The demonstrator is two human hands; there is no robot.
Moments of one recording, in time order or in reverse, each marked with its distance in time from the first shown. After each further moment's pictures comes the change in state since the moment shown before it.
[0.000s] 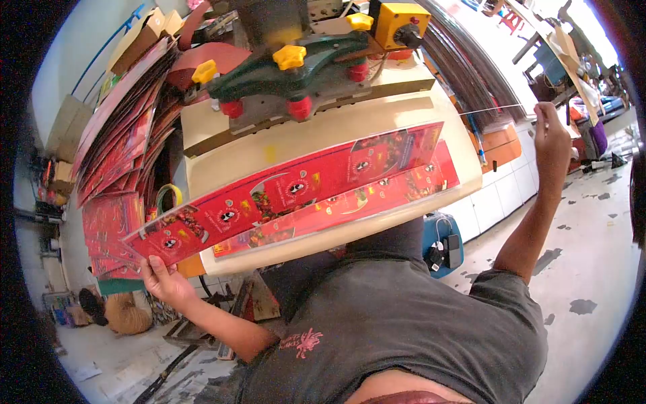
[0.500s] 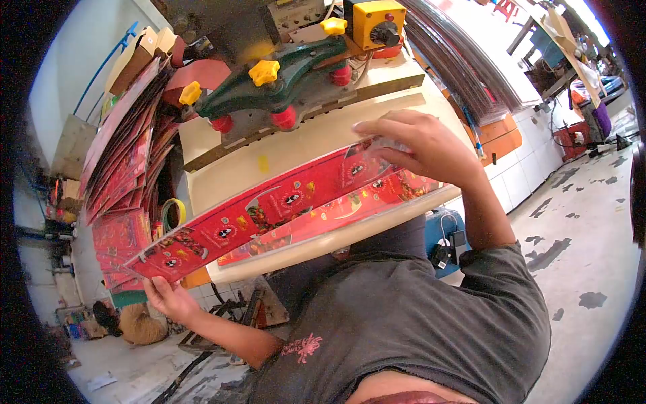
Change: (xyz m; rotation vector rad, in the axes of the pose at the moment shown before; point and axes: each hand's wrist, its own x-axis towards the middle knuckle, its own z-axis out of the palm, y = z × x) left_hand 0.018 -0.015 -0.063 0.163 0.016 -0.010; right_hand -0.023 -0.172 0.046 0.813 -0.489 -0.706
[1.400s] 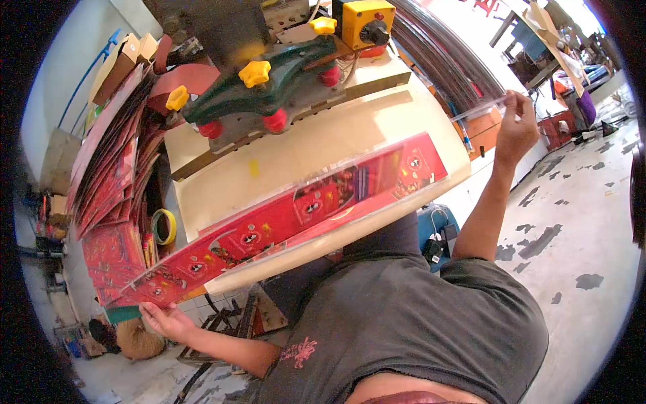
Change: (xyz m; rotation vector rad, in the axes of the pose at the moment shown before) left_hand 0.003 -0.010 -0.030 -0.174 0.150 -0.057; right_hand -0.104 0.087 -0.057 -0.572 1.140 0.562
